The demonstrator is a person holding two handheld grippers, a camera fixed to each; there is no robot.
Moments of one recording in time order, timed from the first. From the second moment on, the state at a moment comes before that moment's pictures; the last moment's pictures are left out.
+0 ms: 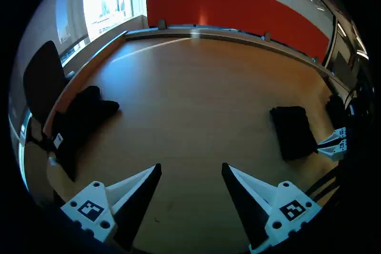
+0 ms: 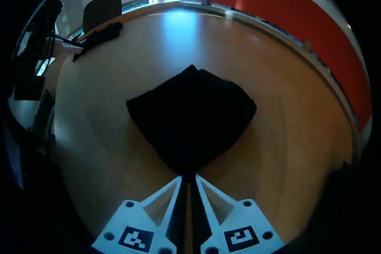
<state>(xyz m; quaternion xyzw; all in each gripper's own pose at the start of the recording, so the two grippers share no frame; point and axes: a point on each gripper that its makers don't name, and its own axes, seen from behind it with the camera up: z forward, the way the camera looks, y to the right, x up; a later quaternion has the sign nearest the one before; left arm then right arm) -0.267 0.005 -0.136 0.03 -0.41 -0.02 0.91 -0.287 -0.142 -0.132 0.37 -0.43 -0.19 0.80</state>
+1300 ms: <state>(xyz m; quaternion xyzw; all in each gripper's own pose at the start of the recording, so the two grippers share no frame) -0.247 0.025 -0.108 0.01 -0.37 -0.03 0.93 -0.083 -0.134 -0.001 0.34 -0.27 -0.18 0.88</state>
